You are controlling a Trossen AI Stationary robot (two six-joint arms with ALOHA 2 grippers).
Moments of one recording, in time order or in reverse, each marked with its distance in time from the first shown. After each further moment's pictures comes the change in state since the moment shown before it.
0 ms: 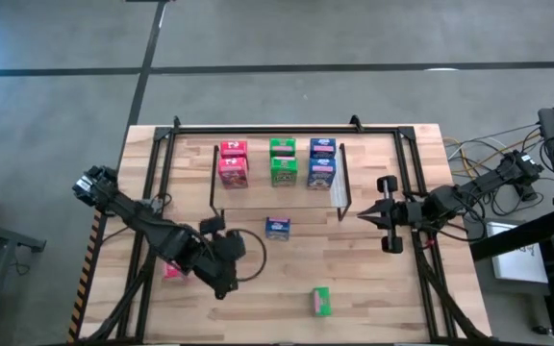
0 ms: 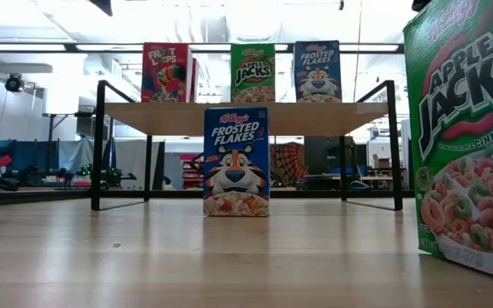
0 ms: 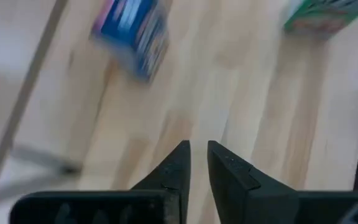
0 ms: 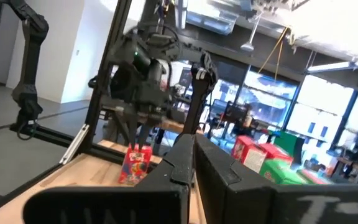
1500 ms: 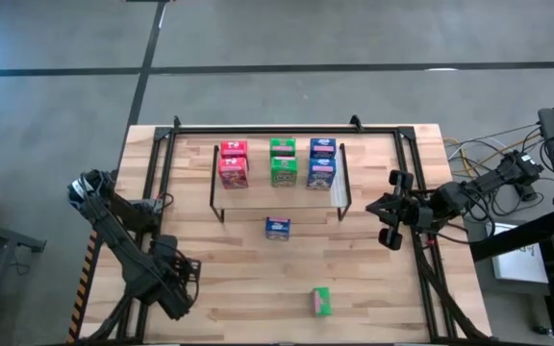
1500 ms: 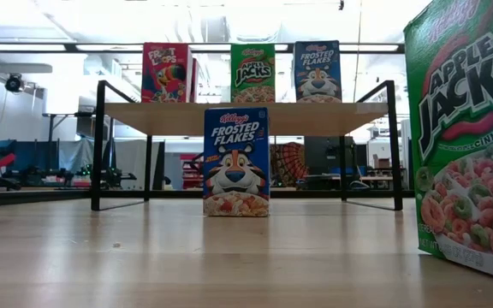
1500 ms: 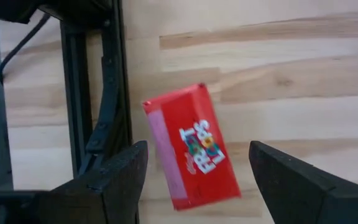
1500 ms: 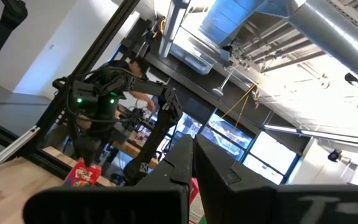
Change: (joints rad) left arm -0.311 -0.001 -0.167 -0.457 0.320 -1.562; right arm 0.000 -0.008 0.000 0.152 -0.001 -0.353
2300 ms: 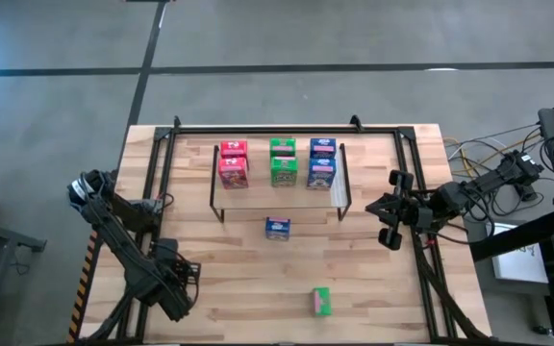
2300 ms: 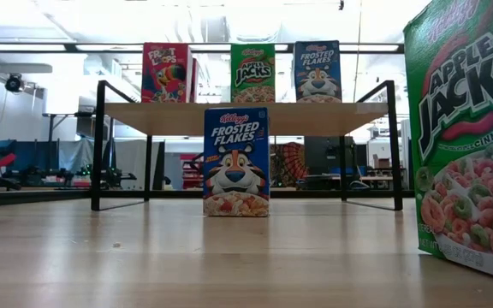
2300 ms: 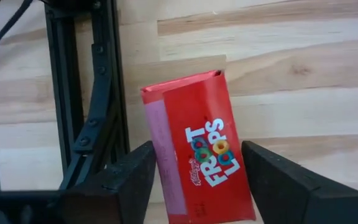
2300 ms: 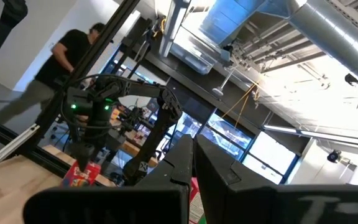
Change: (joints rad) left arm -0.020 0.001 -0.096 0.110 0.022 -0.010; right arm 0.000 0.001 0.000 -0.003 0.000 -0.007
